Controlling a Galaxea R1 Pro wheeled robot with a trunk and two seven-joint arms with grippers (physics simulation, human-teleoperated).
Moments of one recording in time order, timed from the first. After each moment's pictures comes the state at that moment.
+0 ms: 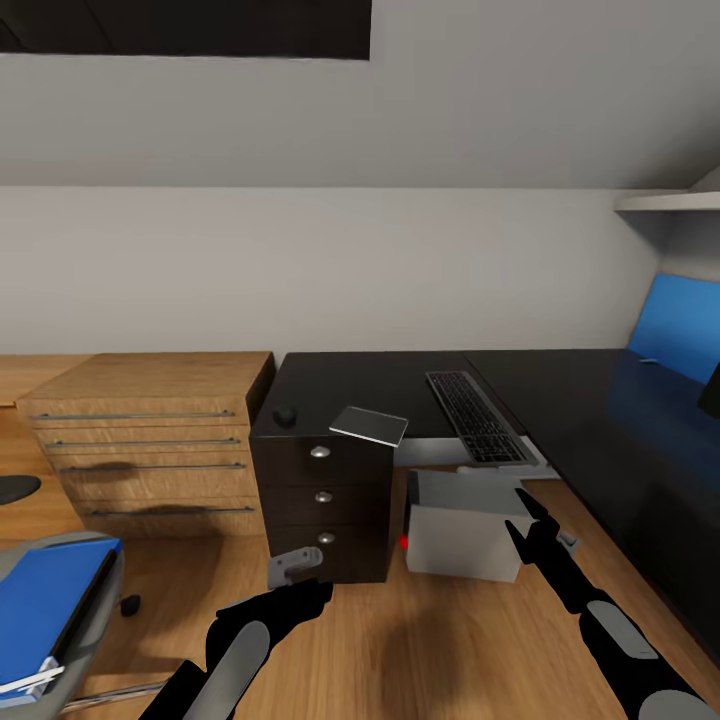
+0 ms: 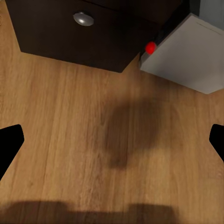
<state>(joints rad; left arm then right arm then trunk) -0.24 0.03 -0.48 -1.47 0.91 0.61 0.71 -0.51 -0.22 -0.11 -0.53 -1.46 0.40 0.67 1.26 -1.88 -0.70</state>
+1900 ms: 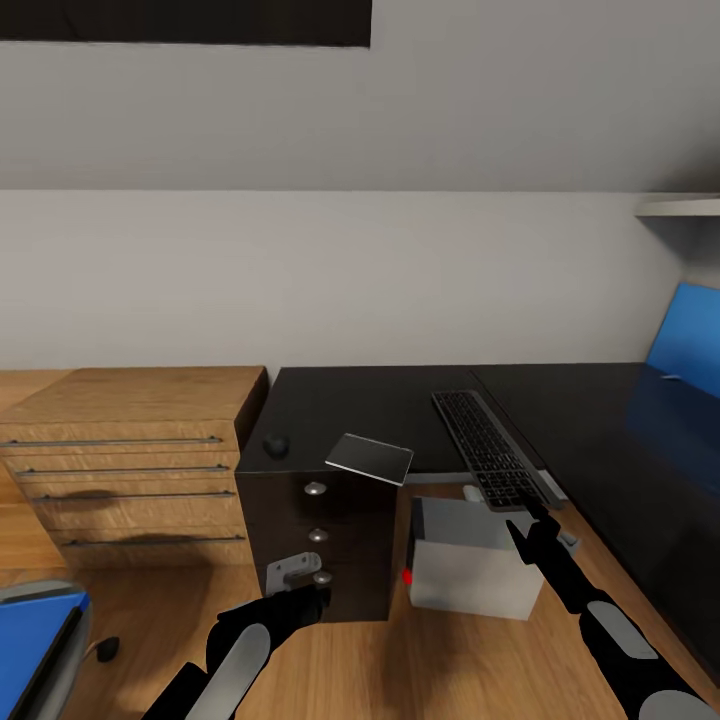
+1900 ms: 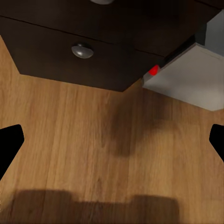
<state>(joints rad) -0.24 0.03 -0.48 -1.44 0.91 0.61 0.71 -0.51 -0.22 -0.11 -0.53 -1.46 0.38 0.67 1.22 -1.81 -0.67</state>
